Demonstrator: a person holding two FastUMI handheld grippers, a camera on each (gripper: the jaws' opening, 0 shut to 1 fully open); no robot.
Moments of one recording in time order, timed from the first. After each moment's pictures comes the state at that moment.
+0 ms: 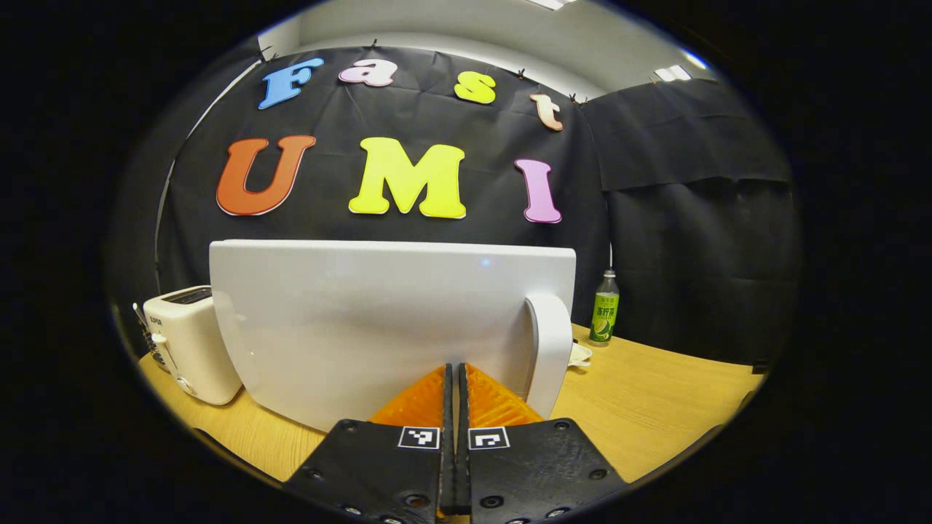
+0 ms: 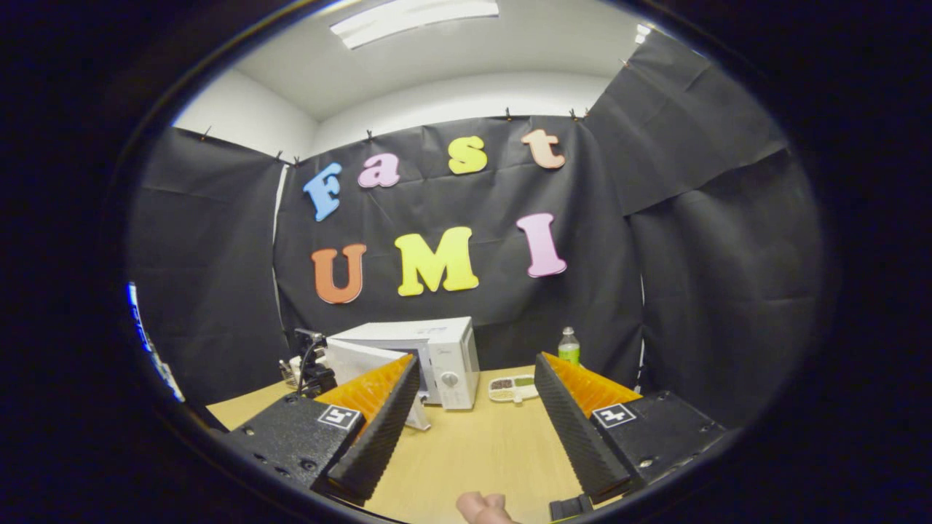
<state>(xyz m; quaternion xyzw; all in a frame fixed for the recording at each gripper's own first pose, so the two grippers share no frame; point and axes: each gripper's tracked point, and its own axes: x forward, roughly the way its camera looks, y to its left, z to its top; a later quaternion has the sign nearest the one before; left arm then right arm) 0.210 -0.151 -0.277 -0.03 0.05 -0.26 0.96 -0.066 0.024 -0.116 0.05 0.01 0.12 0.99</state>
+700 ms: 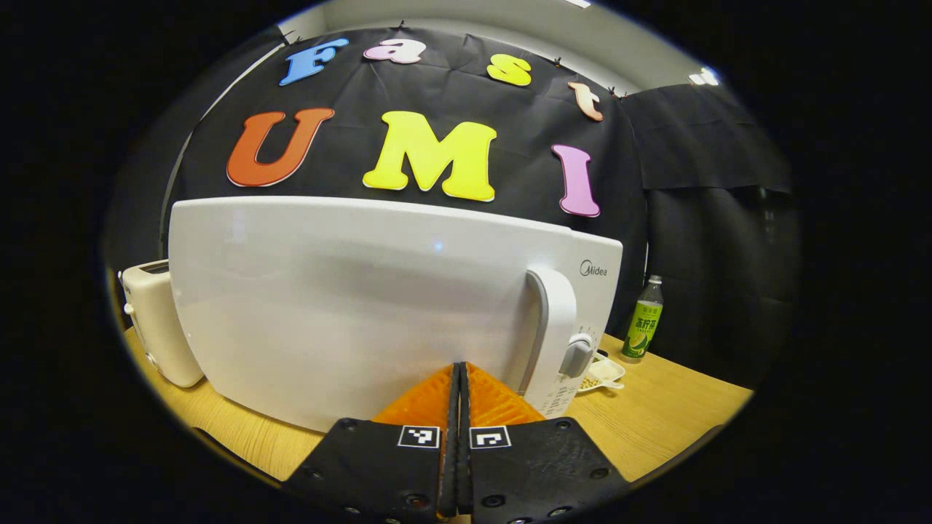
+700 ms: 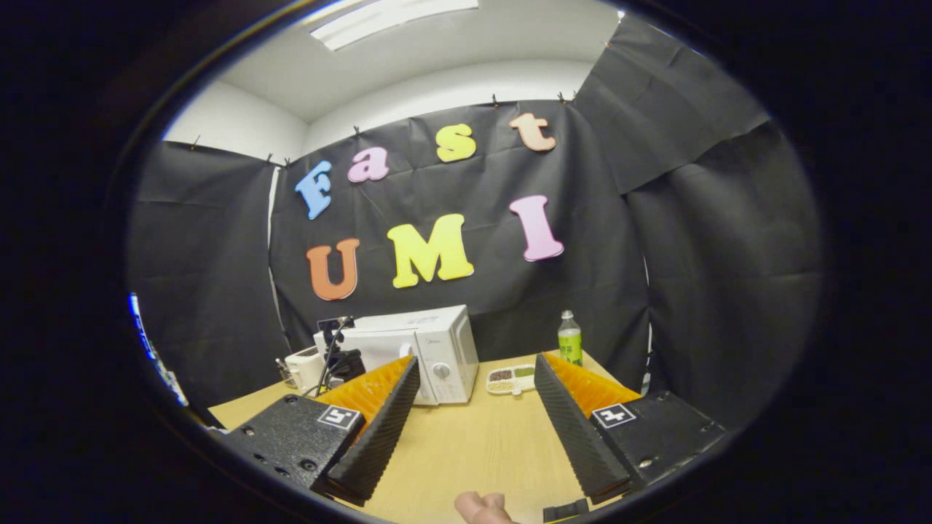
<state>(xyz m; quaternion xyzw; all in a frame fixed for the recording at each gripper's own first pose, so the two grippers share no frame) 0.273 -0.176 -0.299 -0.07 0.08 -0.20 0.97 -0.030 0.000 -0.153 0.09 0.04 0.13 0.99</state>
